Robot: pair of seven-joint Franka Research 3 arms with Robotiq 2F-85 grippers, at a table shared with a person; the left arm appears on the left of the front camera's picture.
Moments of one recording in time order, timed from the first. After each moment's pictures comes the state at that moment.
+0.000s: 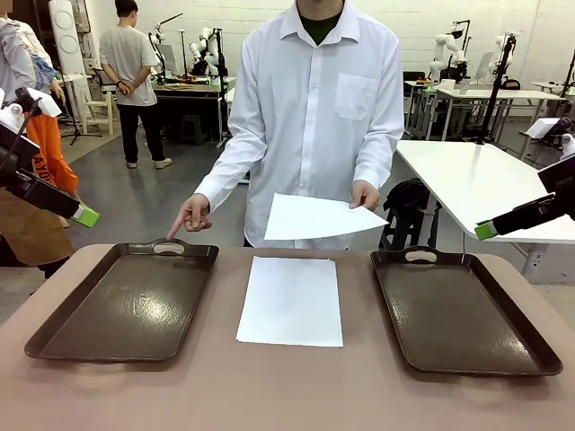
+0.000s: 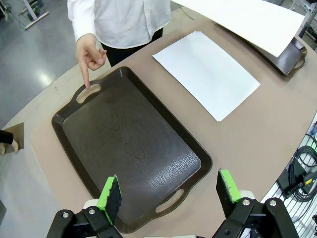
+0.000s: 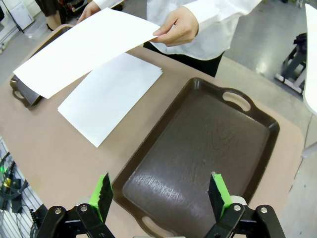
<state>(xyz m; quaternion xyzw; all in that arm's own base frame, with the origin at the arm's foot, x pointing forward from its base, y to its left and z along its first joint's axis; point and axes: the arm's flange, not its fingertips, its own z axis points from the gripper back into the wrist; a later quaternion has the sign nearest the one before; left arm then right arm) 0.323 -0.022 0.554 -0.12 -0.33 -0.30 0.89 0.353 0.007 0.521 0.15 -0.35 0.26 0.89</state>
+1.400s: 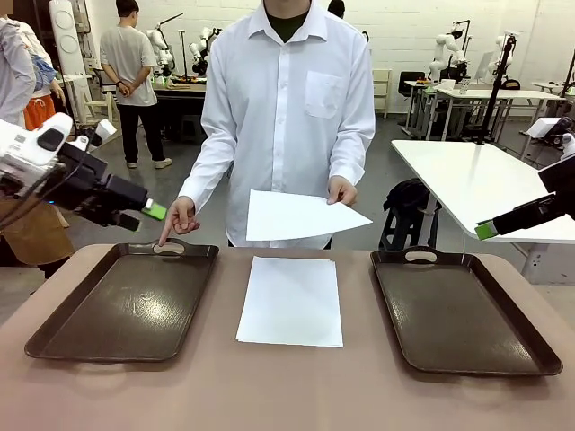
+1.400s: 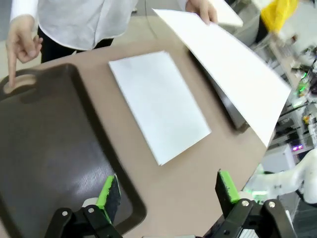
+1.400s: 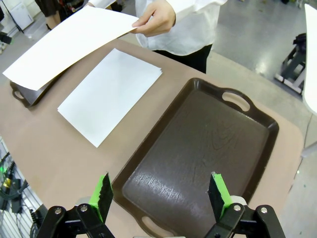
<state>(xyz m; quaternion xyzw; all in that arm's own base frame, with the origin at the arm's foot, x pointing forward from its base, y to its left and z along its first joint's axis) 0.418 -0.061 0.489 -0.35 -0.26 -0.16 0.89 0.353 0.006 0.522 0.15 -0.35 0.26 0.89</state>
